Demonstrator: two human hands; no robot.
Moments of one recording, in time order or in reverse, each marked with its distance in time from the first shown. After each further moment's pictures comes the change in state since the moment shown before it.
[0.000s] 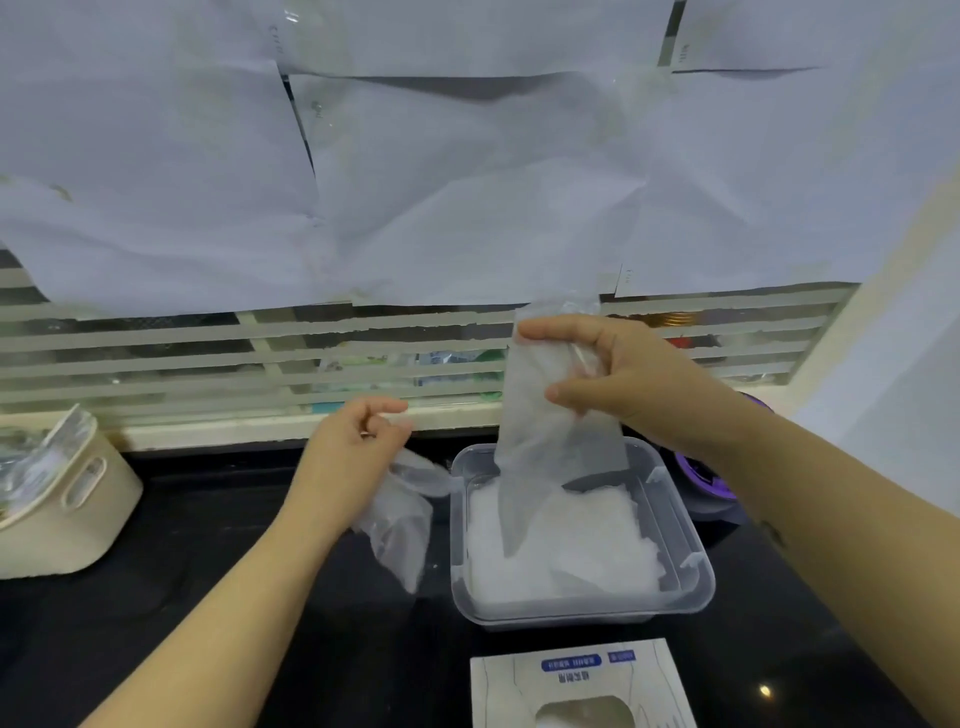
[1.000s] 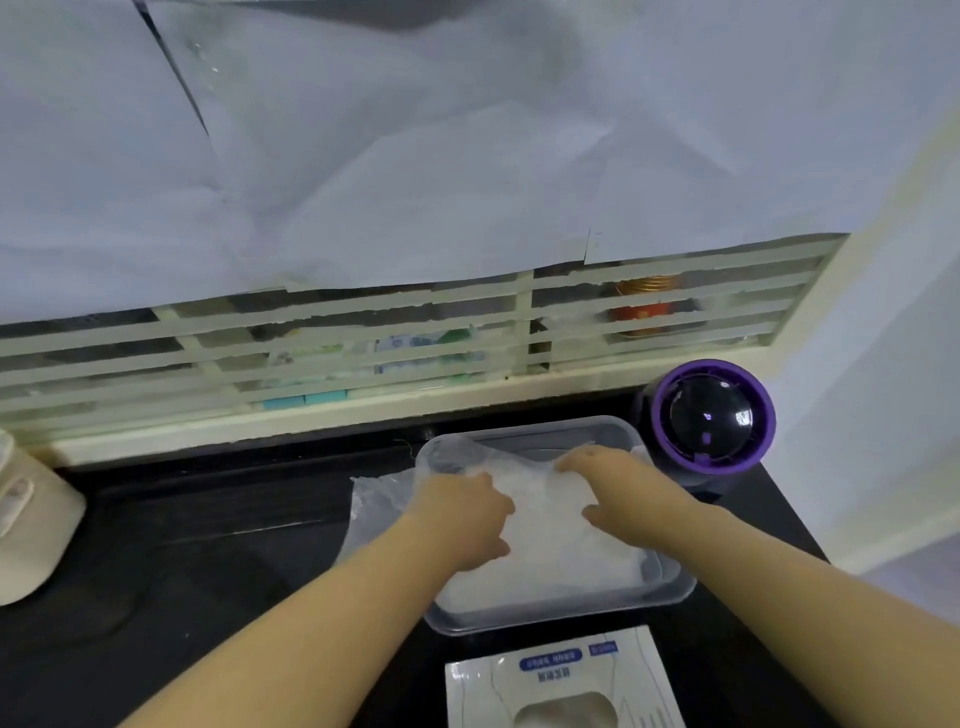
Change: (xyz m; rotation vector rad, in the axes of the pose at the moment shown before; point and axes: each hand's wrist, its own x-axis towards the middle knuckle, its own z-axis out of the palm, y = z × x) left_hand 0.013 -0.014 0.121 1.400 -0.879 0.407; right_hand -0.008 0.161 0.044 -0.643 -0.203 0.299
